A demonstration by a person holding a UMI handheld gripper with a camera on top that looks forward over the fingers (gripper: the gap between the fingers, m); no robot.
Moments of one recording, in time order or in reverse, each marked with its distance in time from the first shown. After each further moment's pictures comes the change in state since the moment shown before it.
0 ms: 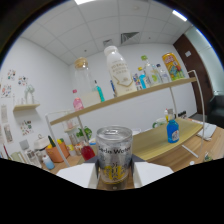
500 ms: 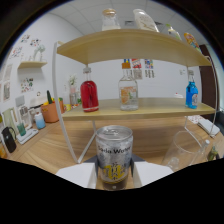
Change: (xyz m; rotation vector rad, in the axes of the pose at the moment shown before) arm 0.009 0.151 0.020 -0.235 -0.024 -0.238
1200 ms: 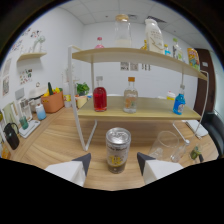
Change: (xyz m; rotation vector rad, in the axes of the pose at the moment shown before) arm -0.018 -0.011 -0.079 -0.149 0.088 -0.049
